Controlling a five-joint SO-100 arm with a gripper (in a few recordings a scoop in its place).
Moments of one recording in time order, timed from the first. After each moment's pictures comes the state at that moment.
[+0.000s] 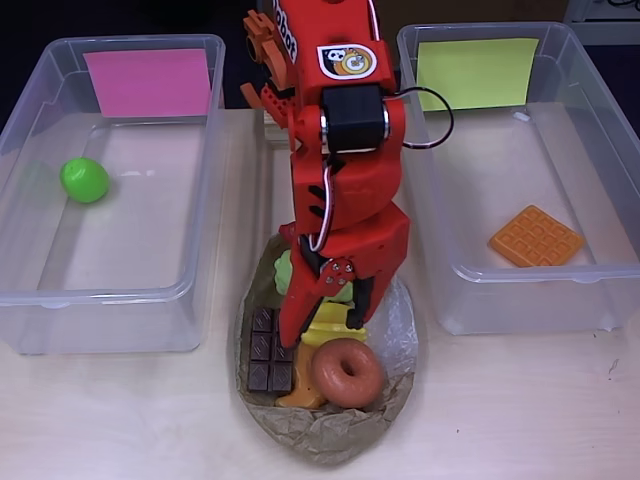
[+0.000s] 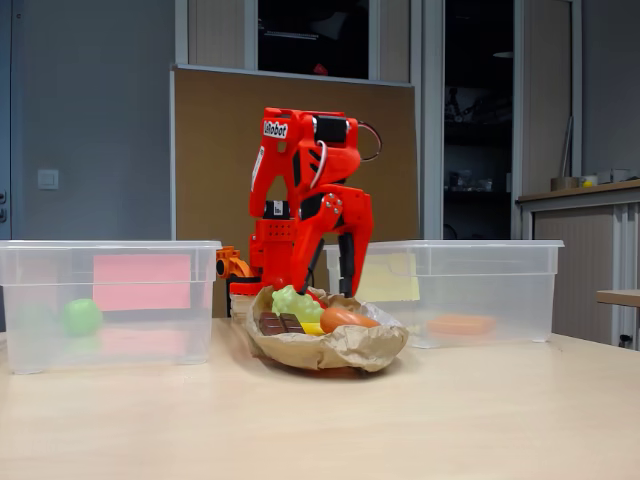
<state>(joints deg) -10.2 64.7 74.8 67.0 67.9</state>
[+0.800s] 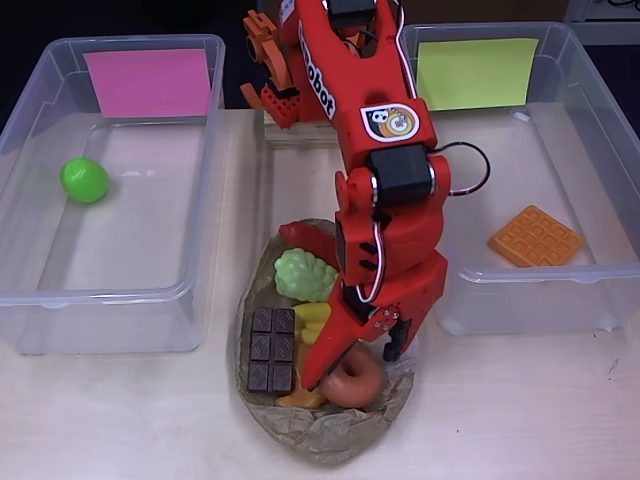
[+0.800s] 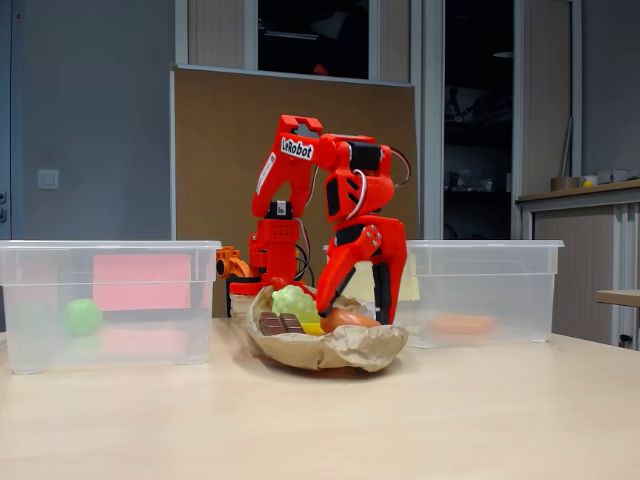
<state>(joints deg) -14.9 49.6 63.7 64.9 66.4</state>
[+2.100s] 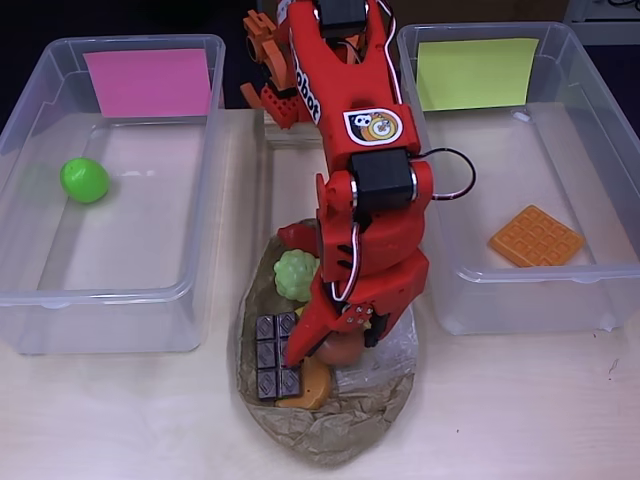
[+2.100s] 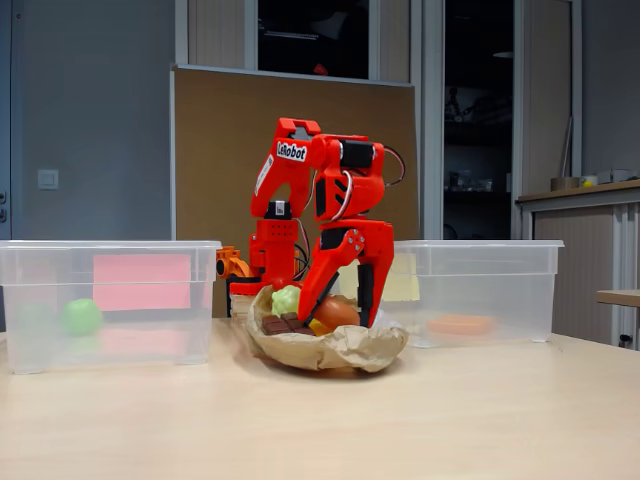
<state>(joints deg) -12.6 49.0 60.5 75.4 71.5</state>
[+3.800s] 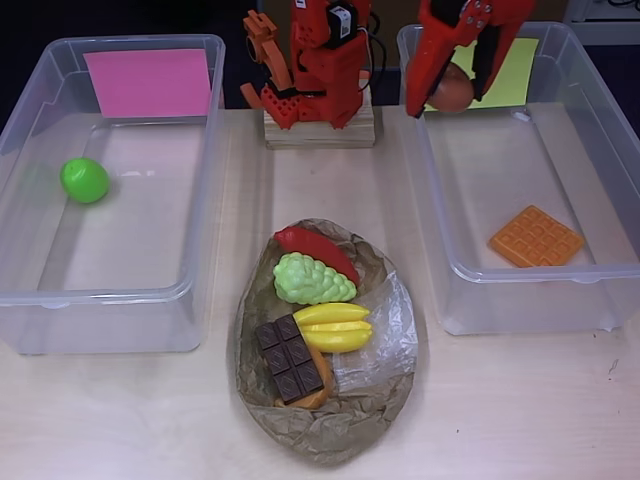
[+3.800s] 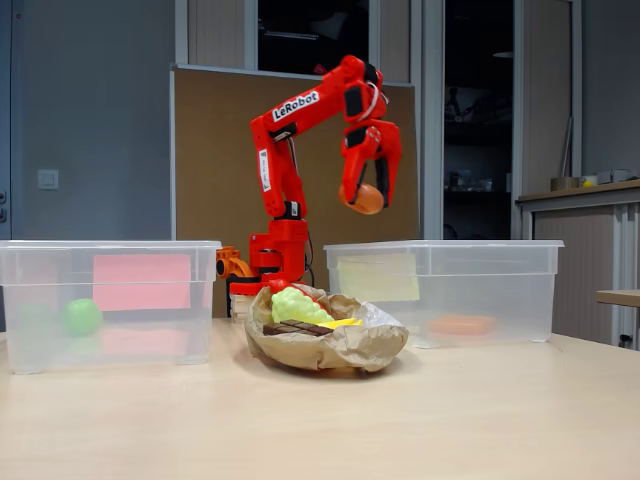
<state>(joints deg) -51.2 106.6 88.0 101.6 107.7</state>
